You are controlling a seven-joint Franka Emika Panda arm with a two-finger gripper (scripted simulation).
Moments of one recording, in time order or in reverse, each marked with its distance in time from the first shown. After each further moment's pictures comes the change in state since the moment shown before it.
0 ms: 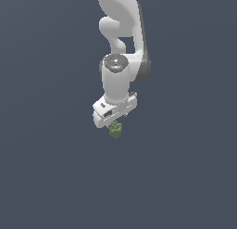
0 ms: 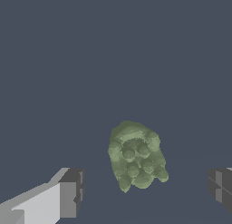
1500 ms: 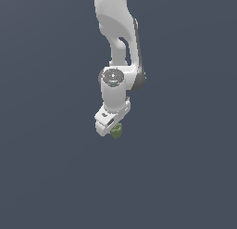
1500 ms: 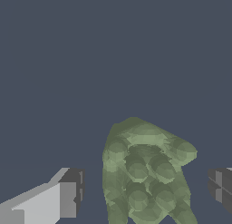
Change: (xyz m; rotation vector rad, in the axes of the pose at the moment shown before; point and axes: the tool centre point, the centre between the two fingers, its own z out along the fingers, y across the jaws) arm -0.009 0.003 0.050 0.007 -0.001 -0.248
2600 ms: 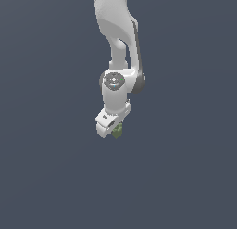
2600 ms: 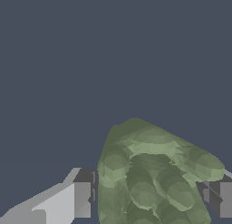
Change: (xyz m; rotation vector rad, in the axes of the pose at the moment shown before) arm 0.002 -0.001 0.014 0.000 0.000 0.000
